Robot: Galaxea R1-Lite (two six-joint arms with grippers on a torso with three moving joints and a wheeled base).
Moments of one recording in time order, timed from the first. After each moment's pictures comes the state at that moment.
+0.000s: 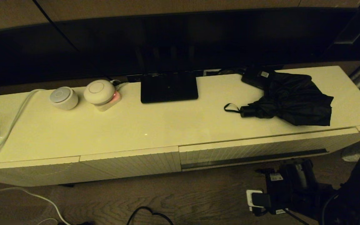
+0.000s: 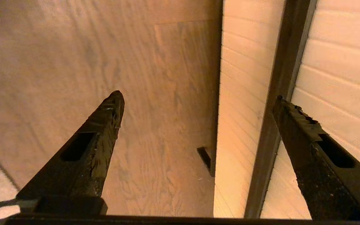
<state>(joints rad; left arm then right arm) 0.00 0.00 0.00 0.00 -0.01 0.05 0.33 2.04 -0.42 -0.90 -0.08 -1.35</state>
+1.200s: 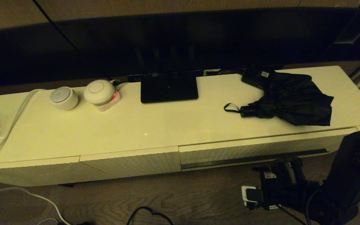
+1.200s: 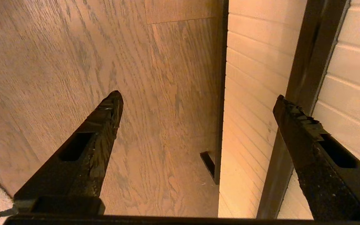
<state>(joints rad) 0.00 0.00 0.00 0.00 -0.01 0.05 0.31 2.16 -0.50 -0.94 -0.08 -1.35</state>
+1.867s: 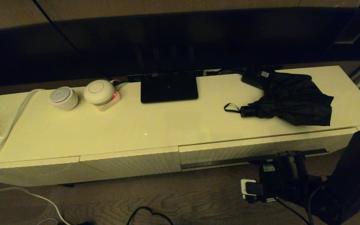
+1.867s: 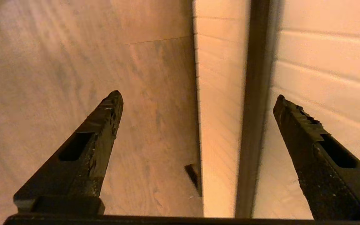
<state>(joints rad) 0.00 0.00 0.00 0.00 -0.01 0.05 0.31 2.11 -0.53 -0.95 -0.02 -1.34</state>
